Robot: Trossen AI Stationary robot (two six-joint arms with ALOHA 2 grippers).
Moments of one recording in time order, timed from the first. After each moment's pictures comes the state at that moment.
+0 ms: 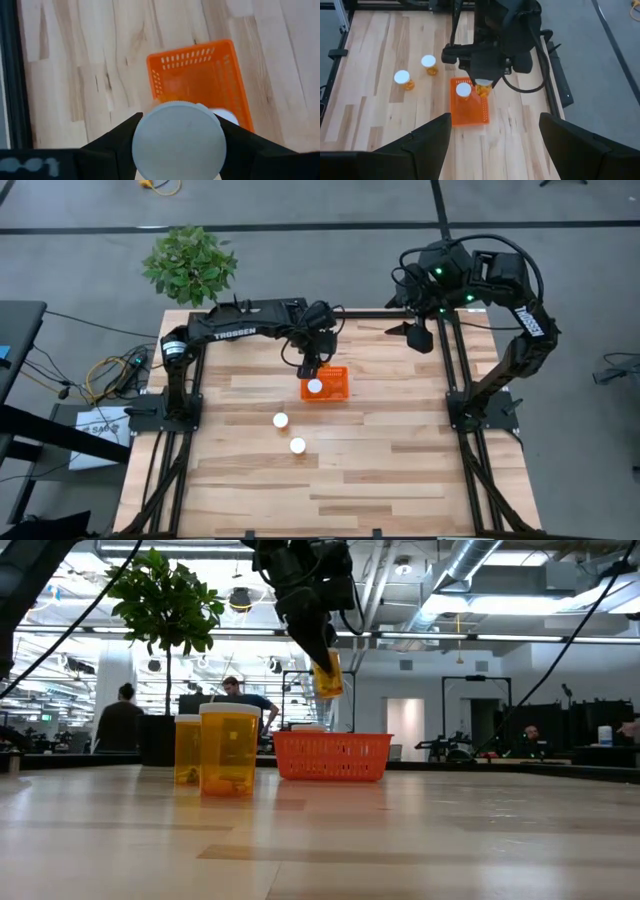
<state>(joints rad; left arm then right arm) 0.31 1.93 1.78 -0.94 0.16 0.47 -0.31 1.58 2.33 -1.57 -0.13 -0.29</state>
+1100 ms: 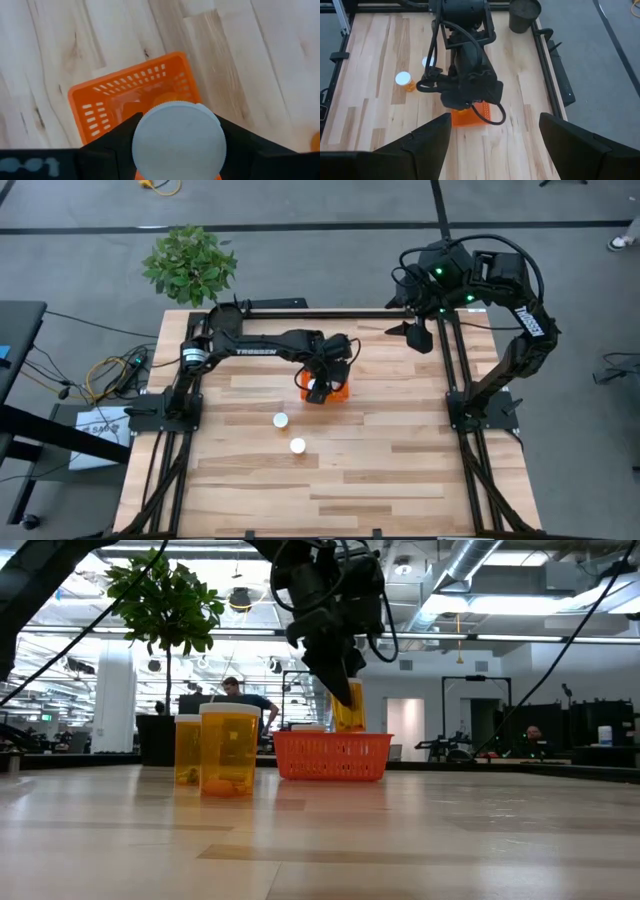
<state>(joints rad) 0.18 2.08 1.78 -0.87 0.18 0.47 -0.31 1.58 2.33 -1.57 -0.13 -0.27</state>
